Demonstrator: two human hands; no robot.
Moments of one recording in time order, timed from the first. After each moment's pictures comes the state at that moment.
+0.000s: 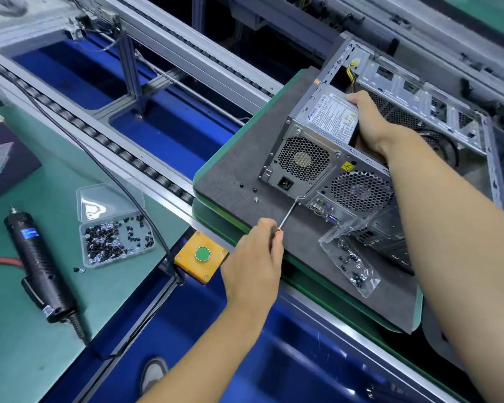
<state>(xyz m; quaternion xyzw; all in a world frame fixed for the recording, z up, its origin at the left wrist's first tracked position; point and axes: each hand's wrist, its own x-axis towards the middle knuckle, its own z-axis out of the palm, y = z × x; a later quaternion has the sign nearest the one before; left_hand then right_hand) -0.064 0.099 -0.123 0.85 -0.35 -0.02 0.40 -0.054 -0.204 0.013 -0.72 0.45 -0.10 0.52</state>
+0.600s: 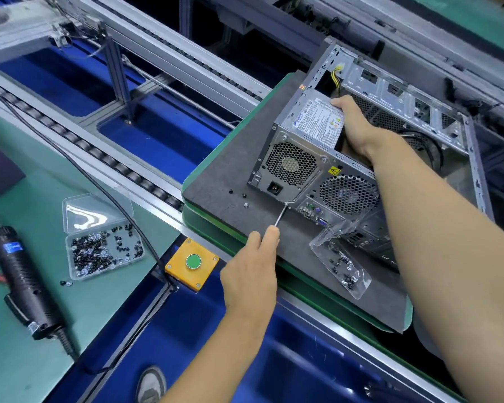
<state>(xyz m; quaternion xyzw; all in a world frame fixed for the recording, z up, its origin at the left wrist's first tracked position) -0.075 0.095 -0.118 0.88 -0.40 -0.02 0.24 -0.055 -0.197 0.016 -0.70 0.44 -0.10 0.56</state>
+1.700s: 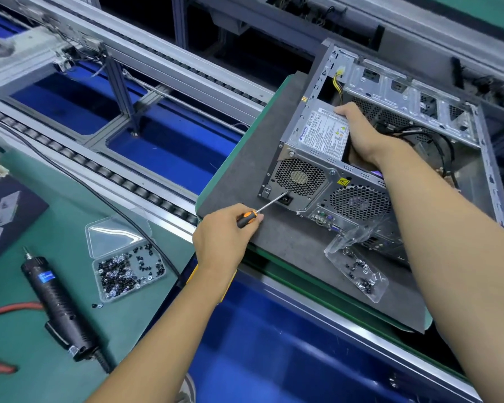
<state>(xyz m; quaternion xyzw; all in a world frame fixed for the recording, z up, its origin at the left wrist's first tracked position) 0.043 0.080 -0.108 0.86 -0.35 -0.11 0.36 -0.056 -0.193 0.018 -0.69 0.46 -0.12 0.56</state>
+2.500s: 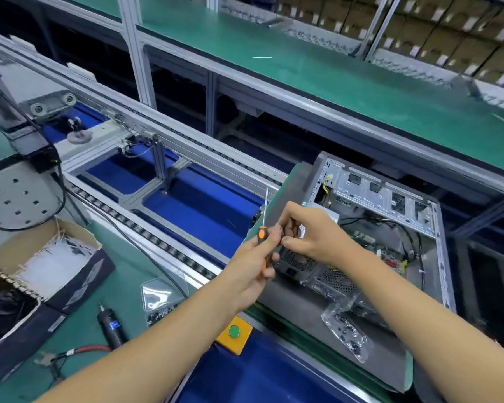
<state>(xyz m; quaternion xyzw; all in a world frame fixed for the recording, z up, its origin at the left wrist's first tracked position) 0.068 0.090 0.092 0.44 -0.06 -0.59 0.67 -0.027 -0.051 0.134 -0.93 0.10 -0.14 0.33</state>
